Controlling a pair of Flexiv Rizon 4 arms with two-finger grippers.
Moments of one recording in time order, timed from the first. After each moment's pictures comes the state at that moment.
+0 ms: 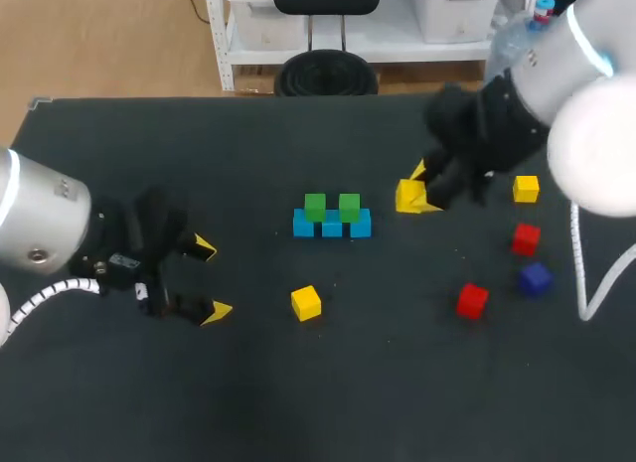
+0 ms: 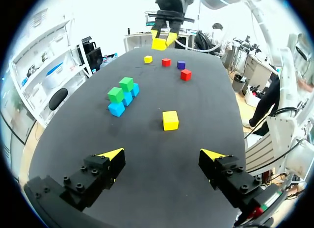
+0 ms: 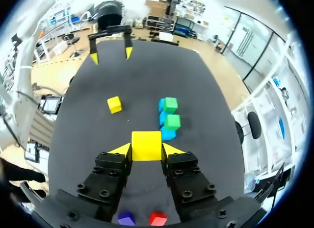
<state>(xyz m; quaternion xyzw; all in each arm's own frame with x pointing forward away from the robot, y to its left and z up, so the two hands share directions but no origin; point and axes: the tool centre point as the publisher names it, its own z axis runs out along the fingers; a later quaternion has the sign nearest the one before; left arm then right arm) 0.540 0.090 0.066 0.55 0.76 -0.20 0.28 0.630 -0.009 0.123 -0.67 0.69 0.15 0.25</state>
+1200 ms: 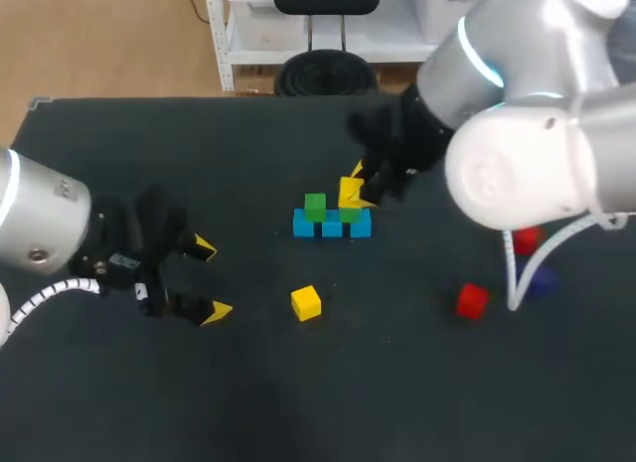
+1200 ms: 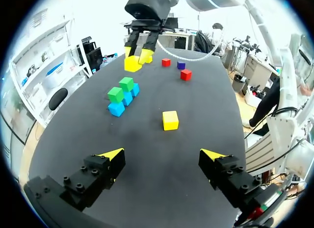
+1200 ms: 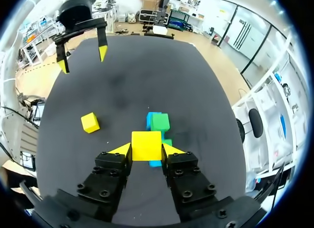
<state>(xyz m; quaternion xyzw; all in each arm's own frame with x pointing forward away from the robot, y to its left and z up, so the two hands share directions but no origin) 0.540 0.090 0.066 0.55 0.76 -0.20 0.28 0.672 0.063 0.086 -0.66 0.71 0.13 0.23</state>
